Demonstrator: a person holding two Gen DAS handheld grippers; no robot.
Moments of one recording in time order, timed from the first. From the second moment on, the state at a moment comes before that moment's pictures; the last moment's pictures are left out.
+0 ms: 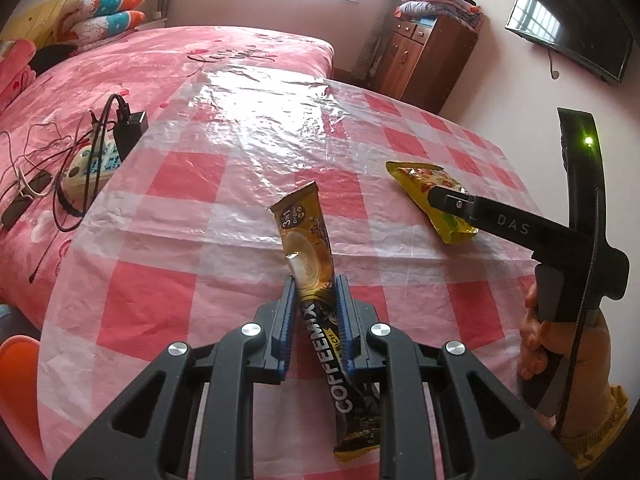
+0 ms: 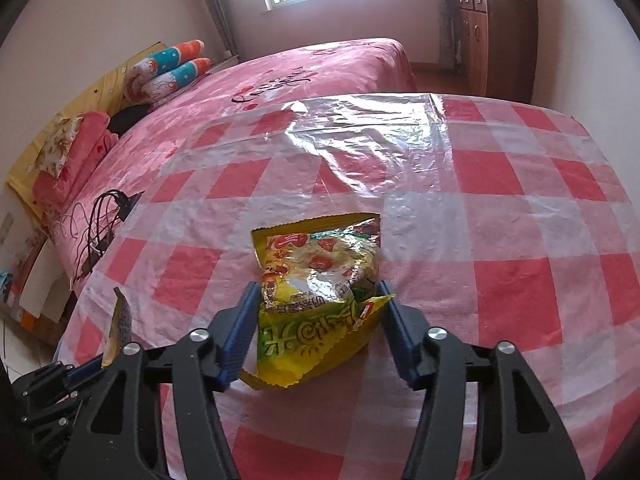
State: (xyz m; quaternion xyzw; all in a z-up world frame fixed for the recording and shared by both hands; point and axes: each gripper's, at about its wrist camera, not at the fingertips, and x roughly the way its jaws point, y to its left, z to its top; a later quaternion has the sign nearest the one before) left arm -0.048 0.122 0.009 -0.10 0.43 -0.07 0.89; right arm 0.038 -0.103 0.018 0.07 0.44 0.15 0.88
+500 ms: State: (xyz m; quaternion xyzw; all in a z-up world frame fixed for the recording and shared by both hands) left arm -0.066 0.122 0.016 -0.08 0.42 -0.07 0.90; right arm 0.003 -0.115 0.023 0.08 0.42 0.16 0.89
